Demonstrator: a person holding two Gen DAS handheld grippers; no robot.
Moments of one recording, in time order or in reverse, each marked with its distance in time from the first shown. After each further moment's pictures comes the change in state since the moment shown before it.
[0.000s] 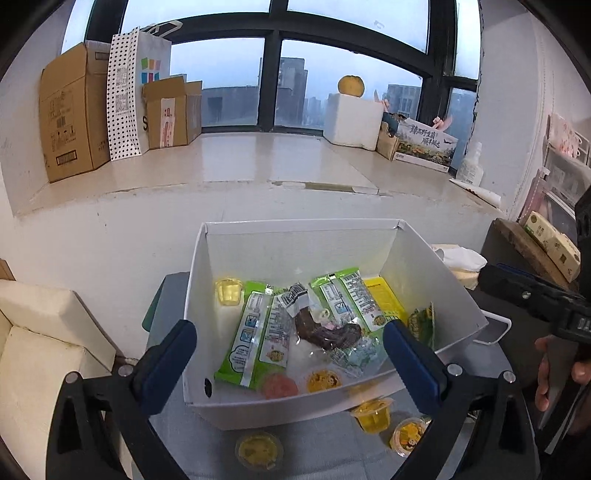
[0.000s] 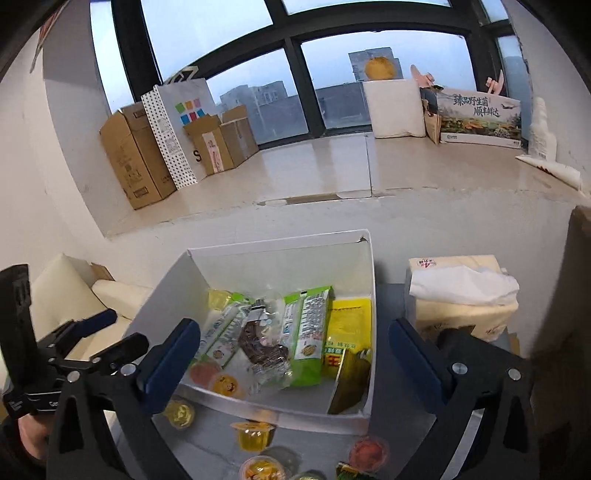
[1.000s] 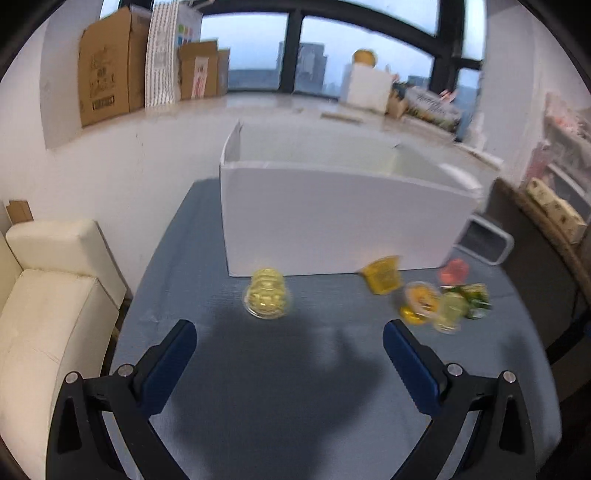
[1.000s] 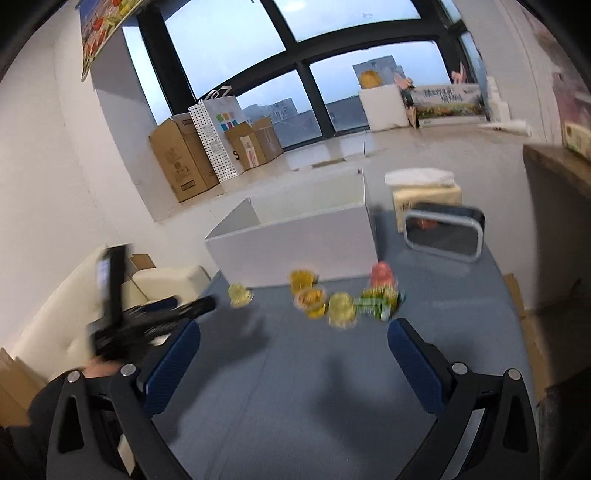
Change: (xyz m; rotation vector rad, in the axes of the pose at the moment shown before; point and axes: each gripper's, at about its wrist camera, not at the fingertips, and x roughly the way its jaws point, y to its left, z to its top) left arm -0.030 0.002 -0.141 -0.072 0.084 0.066; right arm -0.170 0.026 -0.186 0.056 -0.069 0.081
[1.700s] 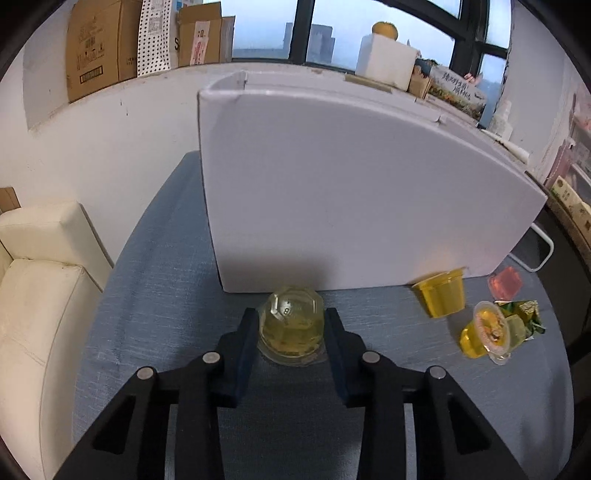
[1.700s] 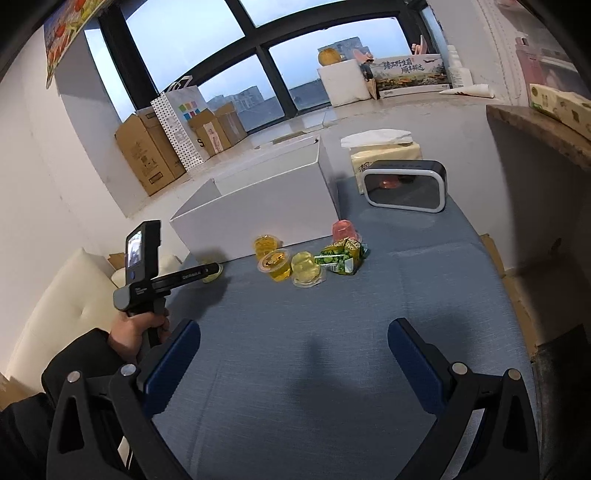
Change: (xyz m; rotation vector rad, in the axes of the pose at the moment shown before) left arm 0.074 0.012 0.014 -0.013 0.063 -0.011; right arm -0.001 -0.024 -0.023 0.087 0.058 -0.103
